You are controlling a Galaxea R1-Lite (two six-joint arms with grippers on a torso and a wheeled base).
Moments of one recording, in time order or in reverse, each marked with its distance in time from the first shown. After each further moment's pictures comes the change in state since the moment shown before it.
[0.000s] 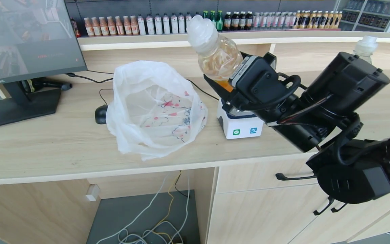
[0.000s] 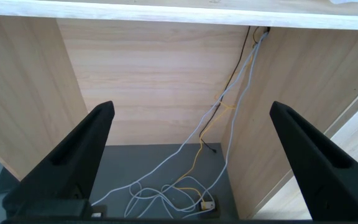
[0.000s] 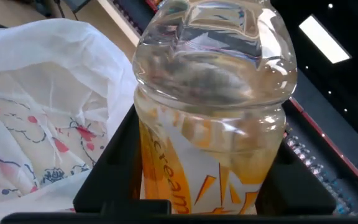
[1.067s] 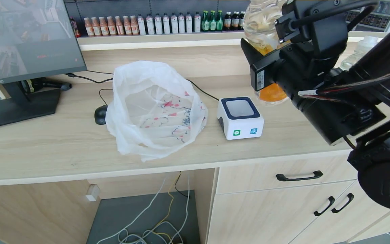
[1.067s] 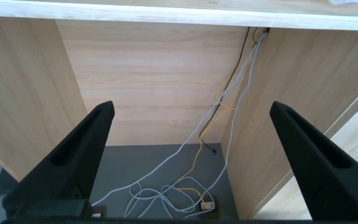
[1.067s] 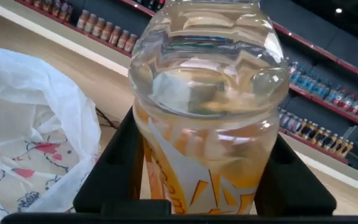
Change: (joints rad) left arm 0.000 0.000 0.000 0.000 0.000 0.000; right arm 0.052 -0.130 0.004 0.040 -0.421 0.252
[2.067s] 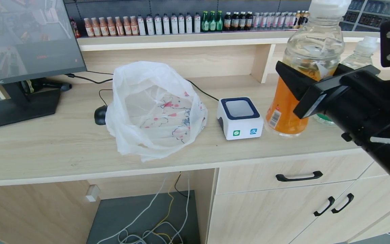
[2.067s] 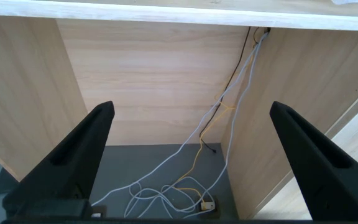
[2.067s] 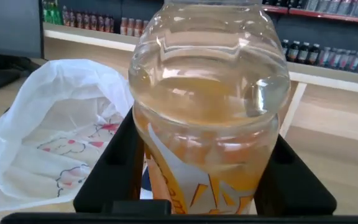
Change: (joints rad) left arm 0.000 0.000 0.000 0.000 0.000 0.000; right arm -0.057 -0.221 0.330 -0.001 0.064 0.424
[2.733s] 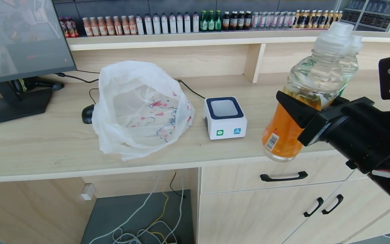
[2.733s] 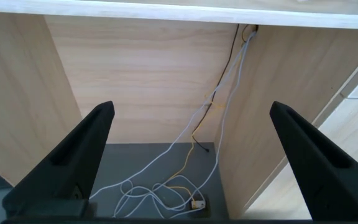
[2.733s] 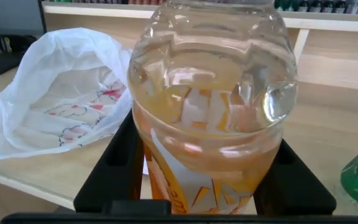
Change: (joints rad) left arm 0.000 0.000 0.000 0.000 0.000 -0.003; right arm -0.010 -0.046 0.159 -0.001 0.013 0.152
